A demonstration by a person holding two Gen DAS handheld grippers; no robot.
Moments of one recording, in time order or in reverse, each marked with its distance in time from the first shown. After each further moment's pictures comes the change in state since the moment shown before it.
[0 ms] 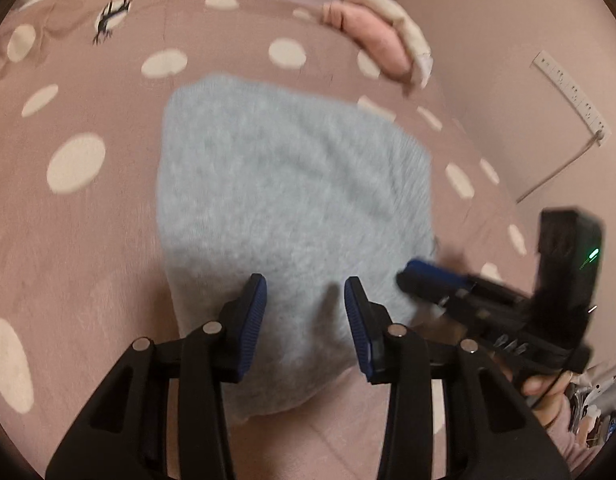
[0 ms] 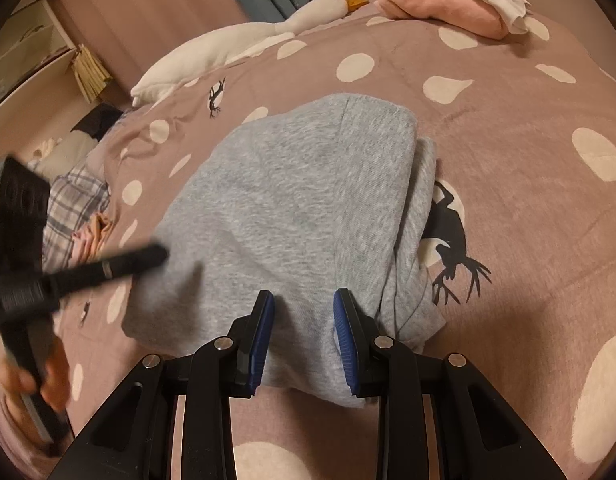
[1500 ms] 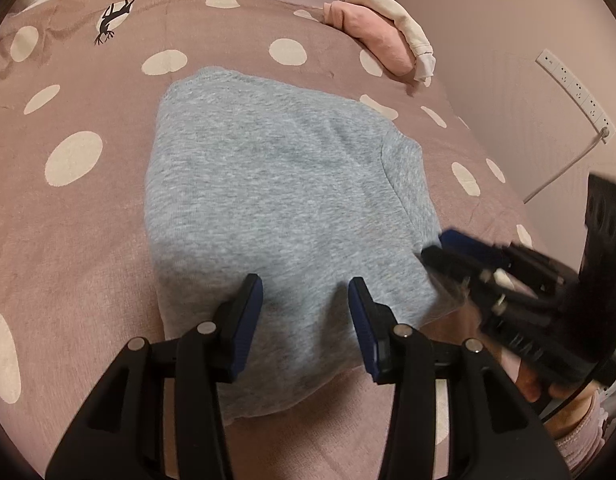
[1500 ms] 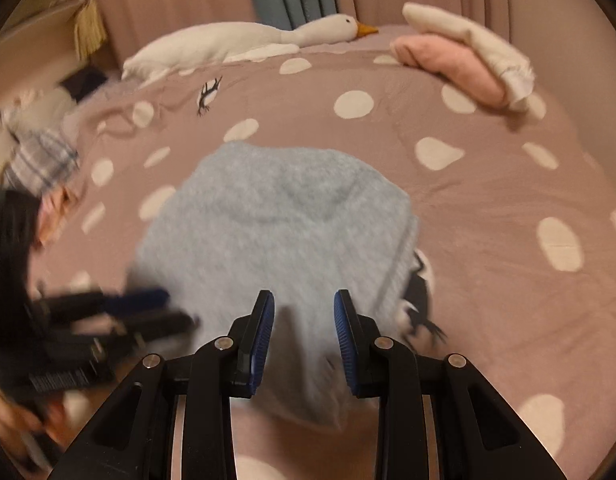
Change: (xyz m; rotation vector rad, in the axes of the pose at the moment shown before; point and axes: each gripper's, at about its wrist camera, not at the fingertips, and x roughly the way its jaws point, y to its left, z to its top) left arm 0.010 0.002 0.000 0.021 -0.024 0.036; right arm -0.010 0.034 0.015 -0.241 -0.024 -0.262
